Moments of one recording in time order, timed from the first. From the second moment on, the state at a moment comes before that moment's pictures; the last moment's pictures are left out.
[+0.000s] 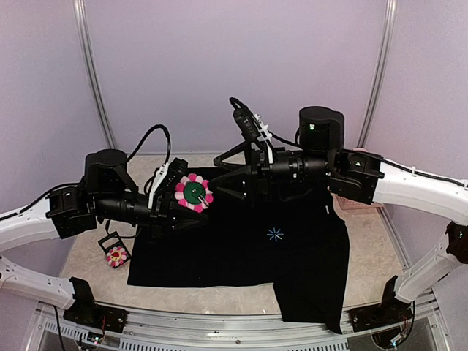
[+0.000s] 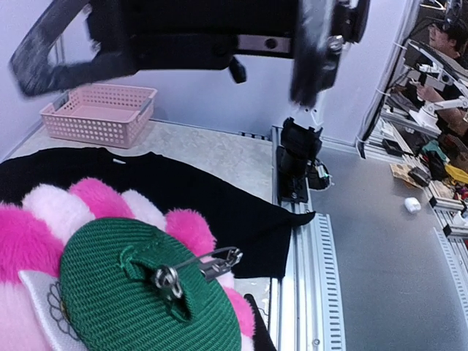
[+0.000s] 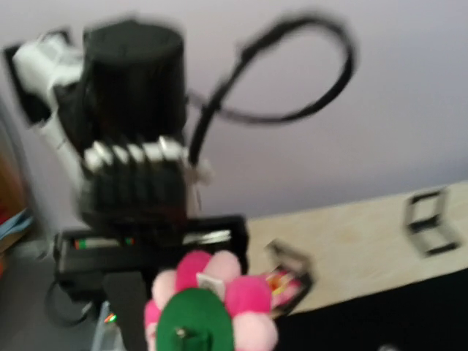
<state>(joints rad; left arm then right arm) -0.95 1.03 0.89 -0.14 0.51 0.00 1.03 1.42 1.33 0.02 -0.47 0.07</state>
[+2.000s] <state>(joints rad) -0.95 0.88 0.76 0.19 0.49 -0.13 1.07 1.47 1.22 0.36 -0.69 0.24</state>
